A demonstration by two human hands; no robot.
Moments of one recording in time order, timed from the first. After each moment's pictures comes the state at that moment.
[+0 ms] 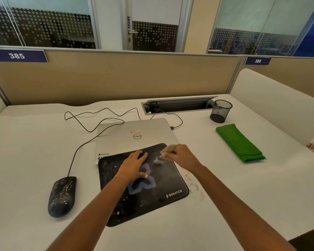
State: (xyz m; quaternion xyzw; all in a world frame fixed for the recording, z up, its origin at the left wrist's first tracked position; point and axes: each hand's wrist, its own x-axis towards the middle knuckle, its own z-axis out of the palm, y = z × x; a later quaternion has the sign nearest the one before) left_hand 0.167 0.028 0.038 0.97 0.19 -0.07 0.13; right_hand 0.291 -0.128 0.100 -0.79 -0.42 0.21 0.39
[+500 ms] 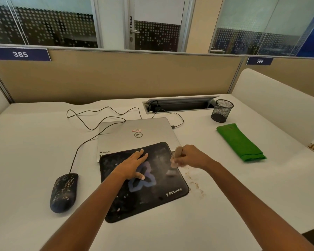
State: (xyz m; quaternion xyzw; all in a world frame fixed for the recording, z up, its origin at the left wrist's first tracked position) left_hand 0.159 0.034 0.043 0.97 0.15 -0.14 0.16; right_hand 0.311 -0.151 0.108 -0.81 -0.43 0.27 0.28
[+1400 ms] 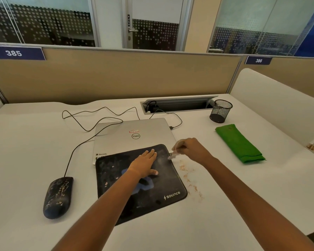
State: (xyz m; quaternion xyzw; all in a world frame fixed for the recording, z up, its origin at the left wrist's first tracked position) left_hand 0.201 0.003 0.052 0.97 0.15 -0.15 0.12; right_hand 0.332 -0.140 0.114 -0.83 -0.45 0.15 0.28
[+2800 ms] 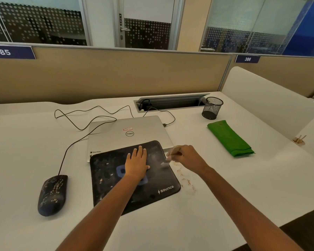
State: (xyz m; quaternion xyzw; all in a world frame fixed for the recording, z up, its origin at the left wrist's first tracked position) left_hand 0.193 -0.016 0.039 0.96 0.25 -0.08 0.04; right_hand 0.297 -0.170 0.103 -0.83 -0.40 0.17 0.36
